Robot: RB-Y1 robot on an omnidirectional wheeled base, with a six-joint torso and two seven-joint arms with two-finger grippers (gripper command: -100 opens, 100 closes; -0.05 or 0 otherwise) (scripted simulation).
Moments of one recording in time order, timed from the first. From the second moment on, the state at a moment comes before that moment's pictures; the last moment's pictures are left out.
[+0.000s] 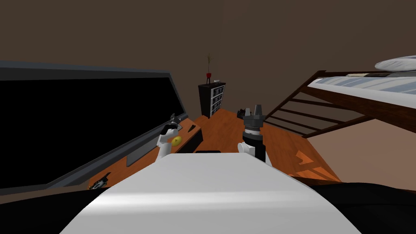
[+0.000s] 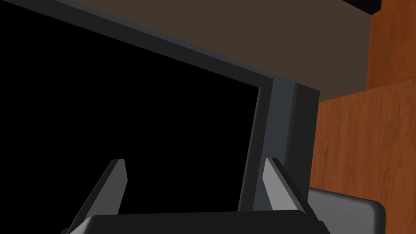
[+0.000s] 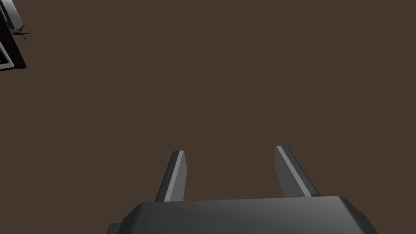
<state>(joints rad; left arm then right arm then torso) -0.03 0.16 0.30 -1.63 0.33 0.20 0.14 0.49 -0.04 -0.02 -2.32 -0.05 -0.49 -0.01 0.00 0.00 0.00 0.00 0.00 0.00</state>
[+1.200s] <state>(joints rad) -0.12 0.20 0.37 -1.36 0.44 0.51 0.18 0.49 -0.04 -0.02 -2.32 -0.05 -0.49 -0.01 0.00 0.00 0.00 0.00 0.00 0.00</state>
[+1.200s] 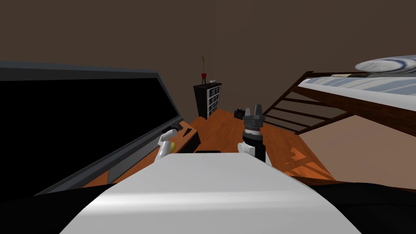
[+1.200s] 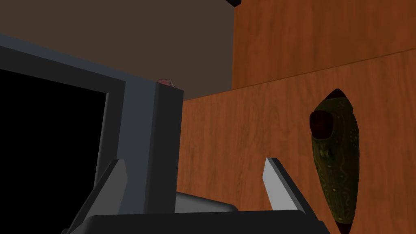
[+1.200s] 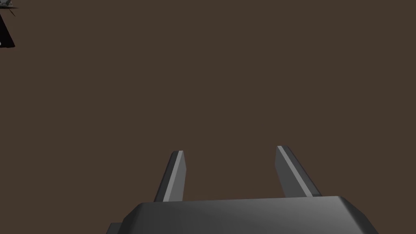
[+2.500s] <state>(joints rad) -0.17 0.28 0.41 -1.05 0.54 0.81 0.21 0.49 -0.04 -0.02 -2.32 -0.05 -0.49 -0.01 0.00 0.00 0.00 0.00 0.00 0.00</state>
